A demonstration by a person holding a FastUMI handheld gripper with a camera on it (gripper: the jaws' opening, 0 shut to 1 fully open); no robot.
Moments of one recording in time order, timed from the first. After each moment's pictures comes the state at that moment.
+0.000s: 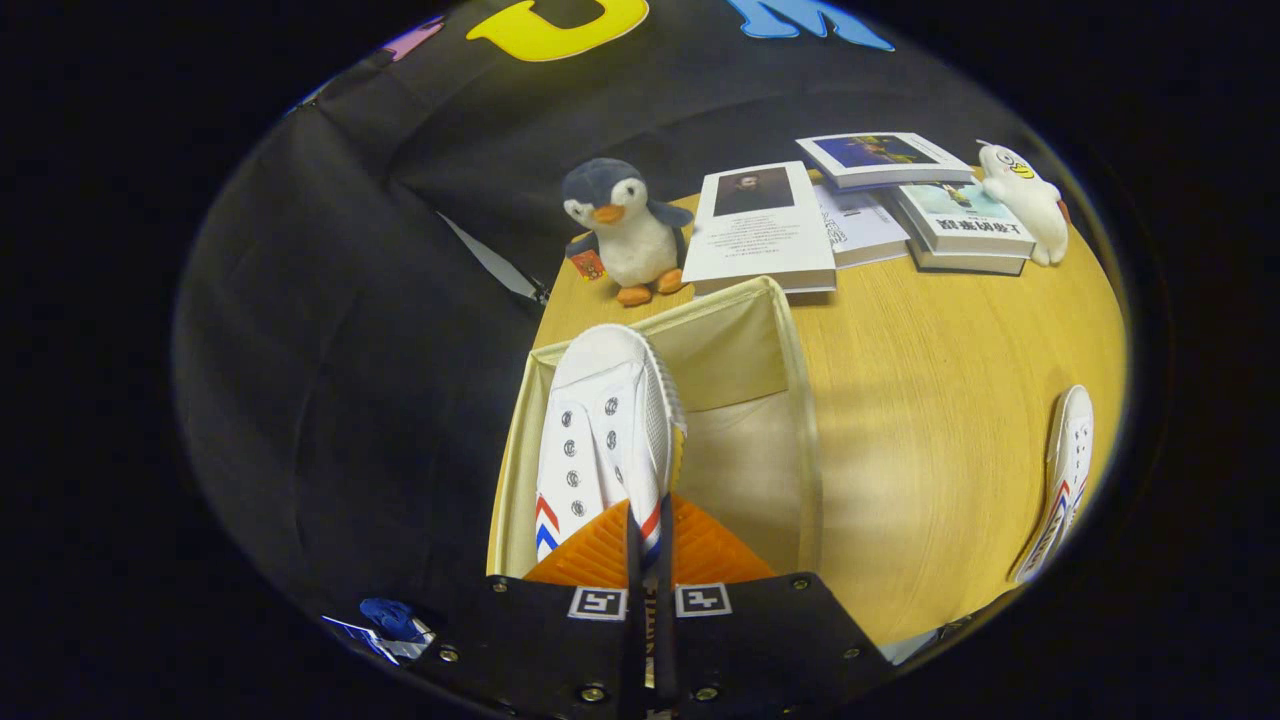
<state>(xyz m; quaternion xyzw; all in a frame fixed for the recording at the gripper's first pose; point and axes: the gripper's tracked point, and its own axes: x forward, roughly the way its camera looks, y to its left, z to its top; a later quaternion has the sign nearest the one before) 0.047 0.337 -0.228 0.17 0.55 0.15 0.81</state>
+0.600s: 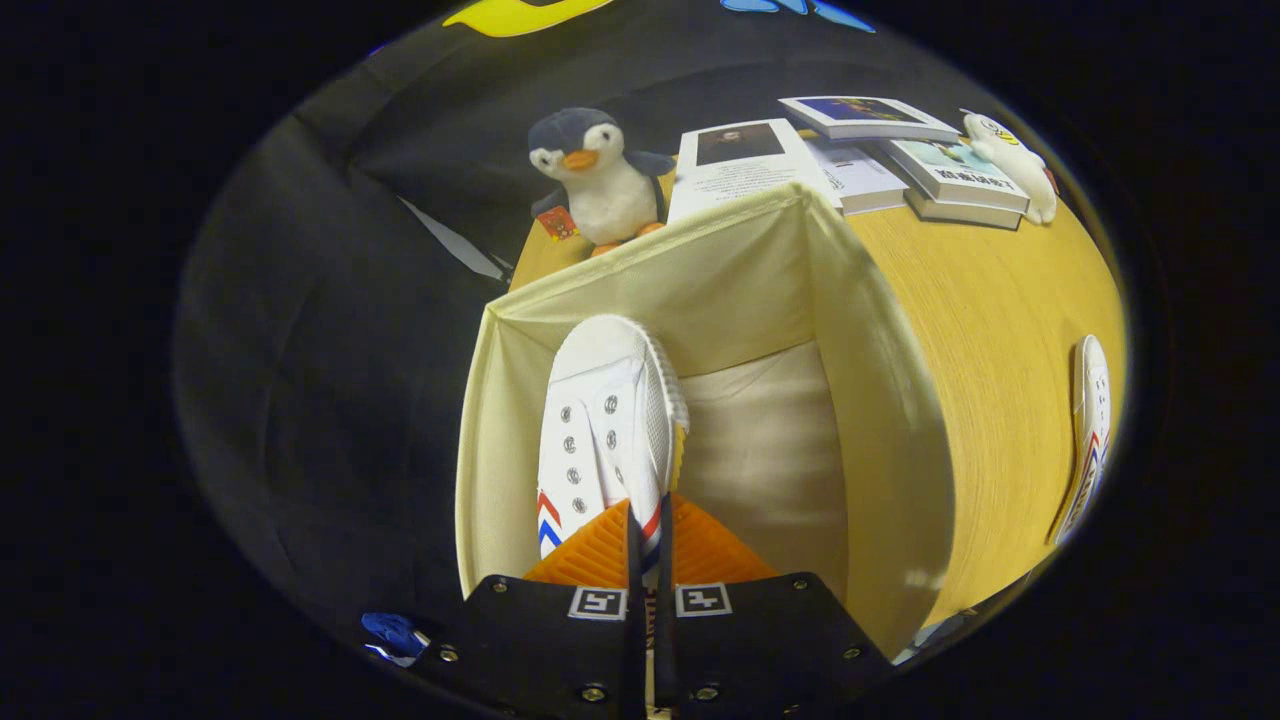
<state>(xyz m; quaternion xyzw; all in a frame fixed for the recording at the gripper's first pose) 0.035 0.371 -0.282 0.16 0.58 0.10 0.79</state>
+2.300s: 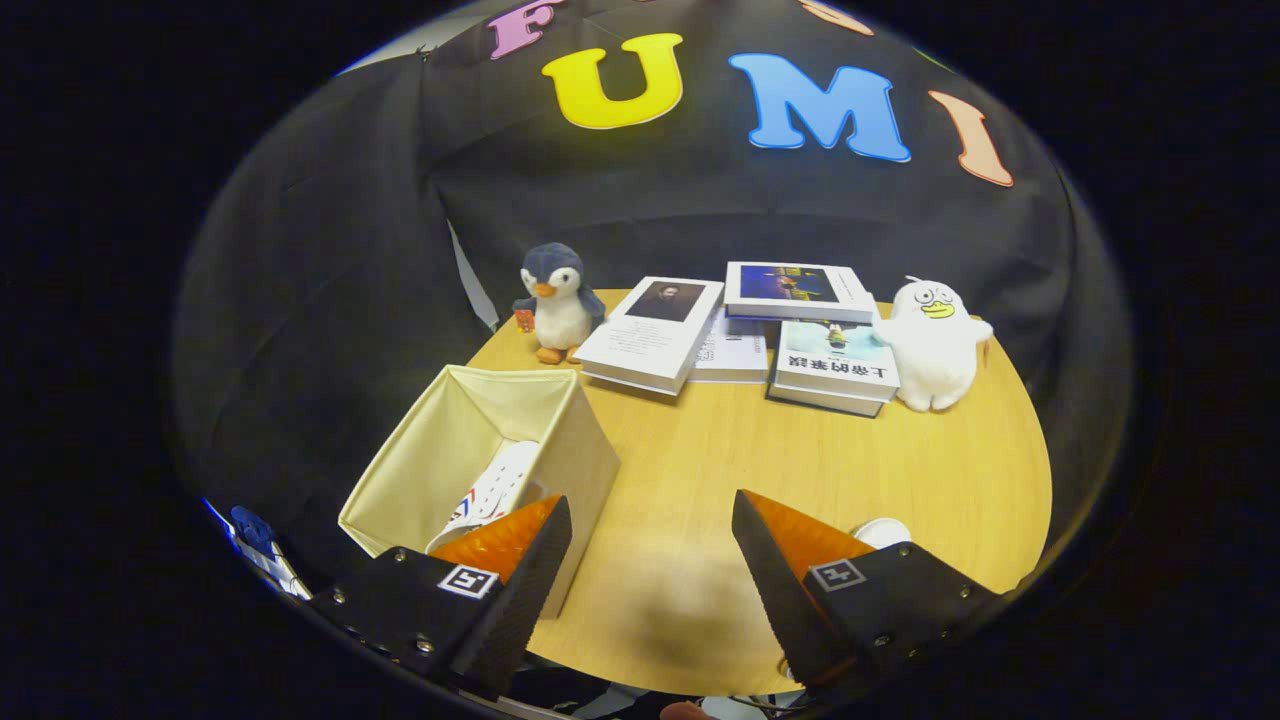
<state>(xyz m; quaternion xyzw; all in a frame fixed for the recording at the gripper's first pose) 0.044 0.132 -0.178 0.01 0.42 0.14 0.90</state>
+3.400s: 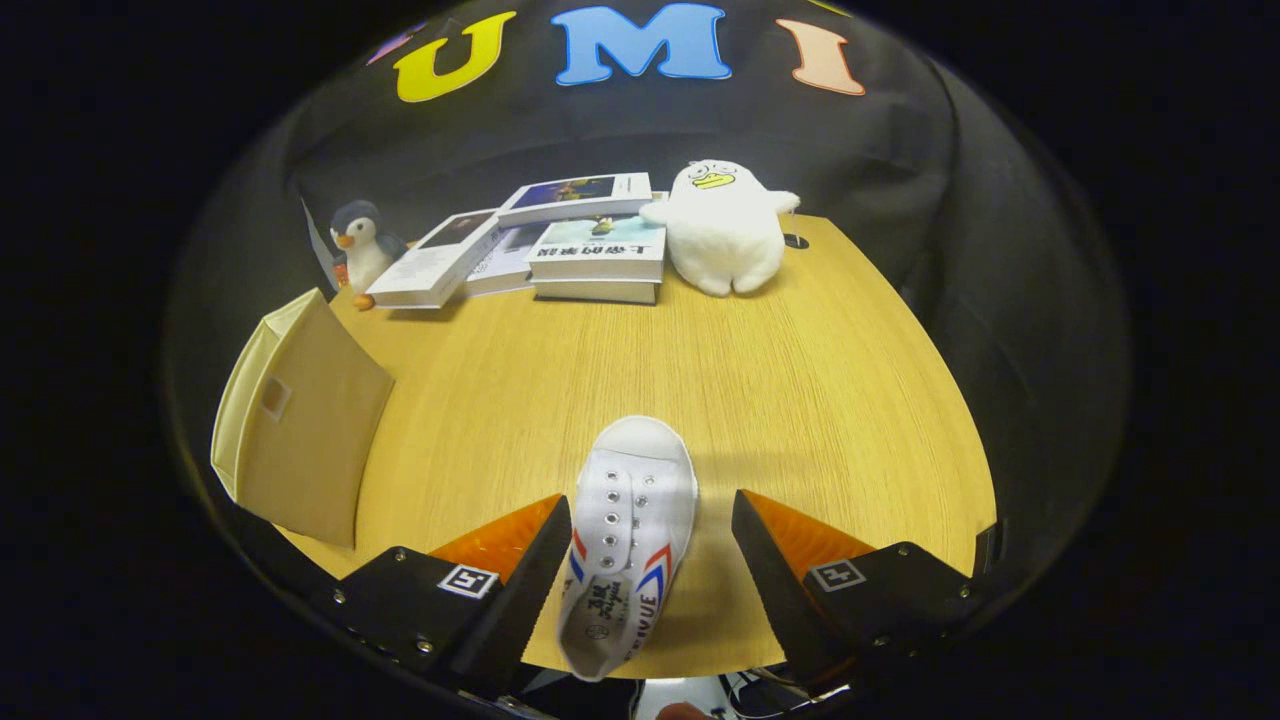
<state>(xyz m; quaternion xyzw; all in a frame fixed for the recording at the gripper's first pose) -0.001 -0.076 -0.273 -0.01 0.49 -0.02 0.87</state>
